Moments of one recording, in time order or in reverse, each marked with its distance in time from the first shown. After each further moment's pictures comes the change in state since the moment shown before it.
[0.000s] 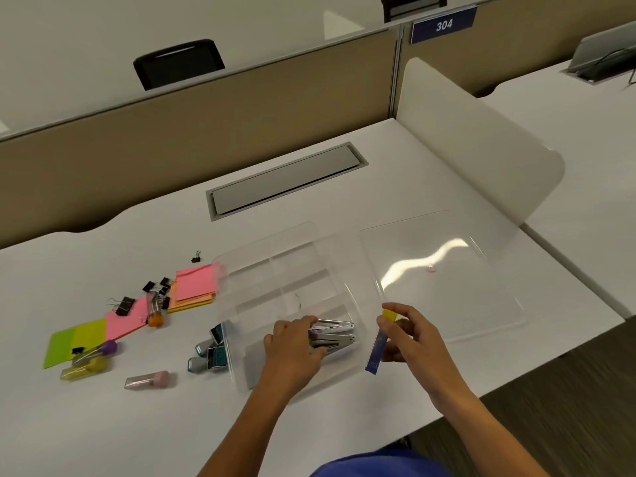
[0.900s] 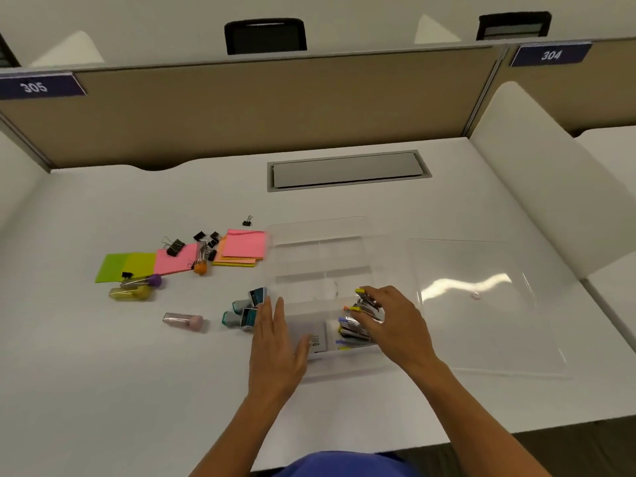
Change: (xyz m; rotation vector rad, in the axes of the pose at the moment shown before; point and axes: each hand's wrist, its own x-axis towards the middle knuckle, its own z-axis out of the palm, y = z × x) left_hand -0.046 -0.076 0.018 -0.147 0.398 -0.161; right_hand 0.060 0.004 0.069 -0.848 -0.137 -0.431
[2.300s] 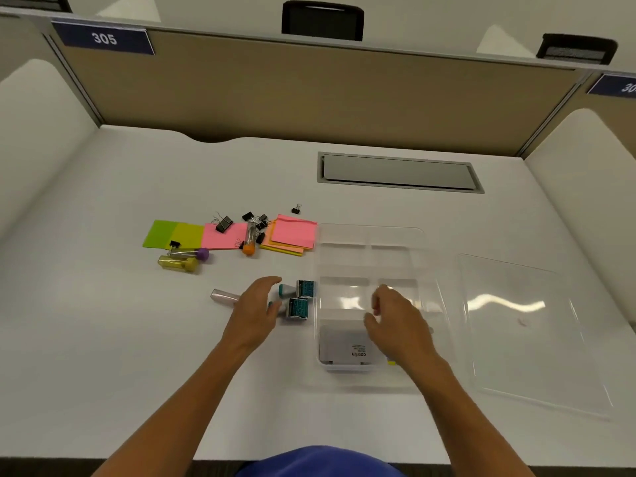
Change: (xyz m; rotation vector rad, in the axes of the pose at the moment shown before) left_hand 0.065 -0.106 -0.076 -0.197 -0.084 -0.092; right_hand 0.018 -0.097 0.047 -0.313 -0.196 0.051
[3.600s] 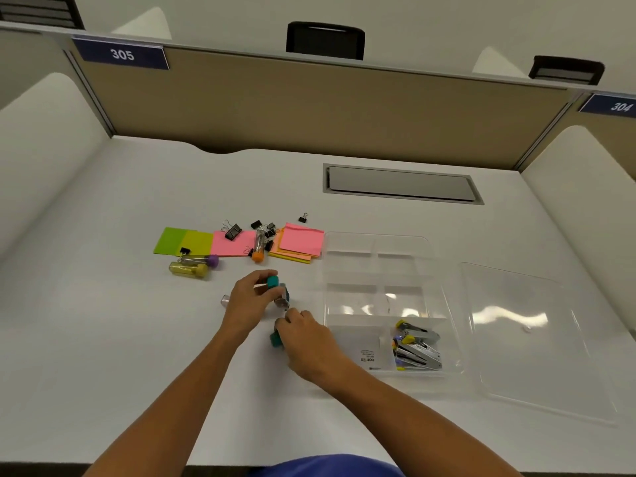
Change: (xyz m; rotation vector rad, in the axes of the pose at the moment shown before) left_hand 0.021 -0.003 -0.029 -0.462 0.085 -0.214; right_hand 0.001 -0.108 0.104 -0.318 -0.195 -0.528
